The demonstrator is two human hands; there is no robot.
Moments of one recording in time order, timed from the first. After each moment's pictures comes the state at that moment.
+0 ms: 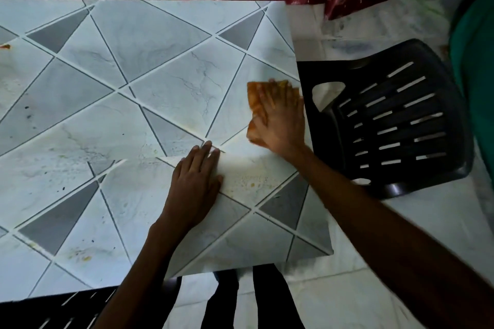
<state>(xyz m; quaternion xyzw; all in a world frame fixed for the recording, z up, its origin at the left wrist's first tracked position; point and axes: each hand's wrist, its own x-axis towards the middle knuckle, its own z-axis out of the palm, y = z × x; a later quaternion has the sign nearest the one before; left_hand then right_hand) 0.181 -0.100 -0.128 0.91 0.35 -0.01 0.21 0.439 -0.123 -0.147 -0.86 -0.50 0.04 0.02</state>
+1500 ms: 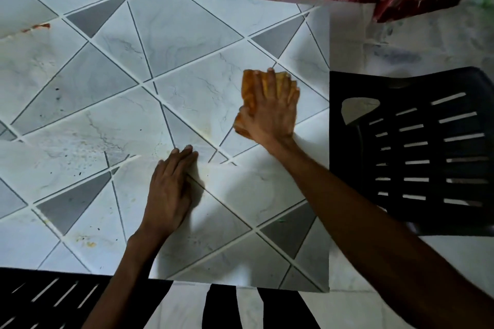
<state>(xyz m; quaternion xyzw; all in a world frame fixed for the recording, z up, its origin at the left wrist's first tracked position) 0.143 -0.078 -0.122 0.85 0.44 0.10 0.29 0.418 -0.037 -0.131 -0.85 -0.53 0.06 0.02</state>
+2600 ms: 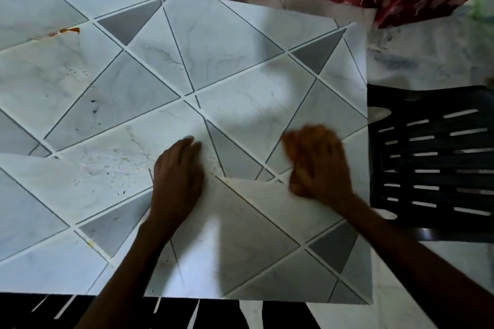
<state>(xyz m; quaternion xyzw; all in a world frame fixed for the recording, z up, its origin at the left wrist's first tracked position) 0.095 0.013 -0.129 0.85 0.48 0.10 0.22 0.419 -0.117 -0.141 -0.77 -0.64 0.09 0.02</state>
